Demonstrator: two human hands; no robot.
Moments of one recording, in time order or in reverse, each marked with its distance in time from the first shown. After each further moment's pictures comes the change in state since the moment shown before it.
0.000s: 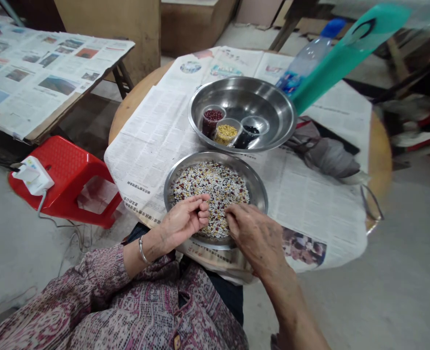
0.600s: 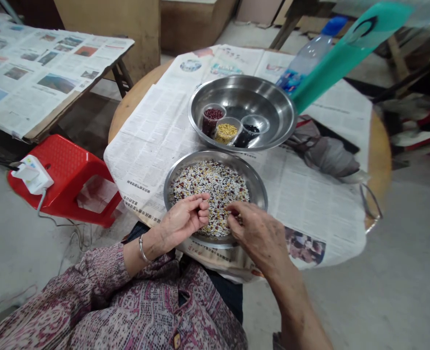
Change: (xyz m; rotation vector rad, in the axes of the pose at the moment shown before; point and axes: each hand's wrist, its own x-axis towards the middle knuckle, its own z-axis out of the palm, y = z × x) left_hand 0.002 -0.002 -0.001 -0.014 0.013 0.007; right_hand 0.001 0.003 -0.006 0.174 -0.077 0.111
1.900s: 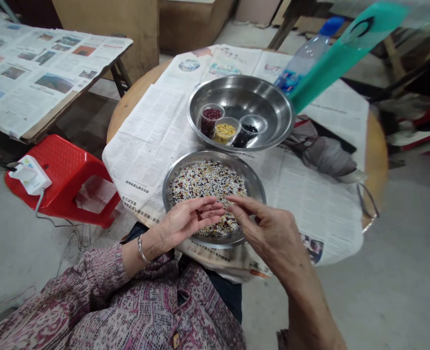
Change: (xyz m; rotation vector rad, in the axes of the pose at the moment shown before) left_hand -0.003 0.001 0.004 0.083 0.010 -0.081; right_hand 0.006 -0.007 -0.034 0.311 -0.006 0.211
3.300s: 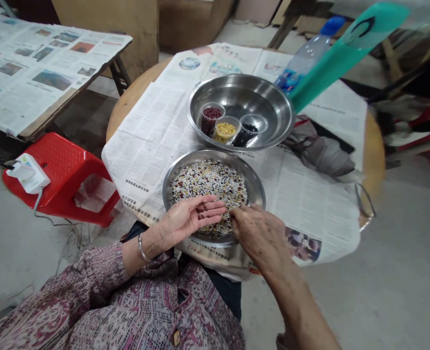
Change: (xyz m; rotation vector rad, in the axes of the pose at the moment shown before) left_hand 0.007 -0.002 -0.006 -0.002 -0.040 -0.008; right_hand -0.003 0.027 0.025 -0.630 -0.146 -0.277
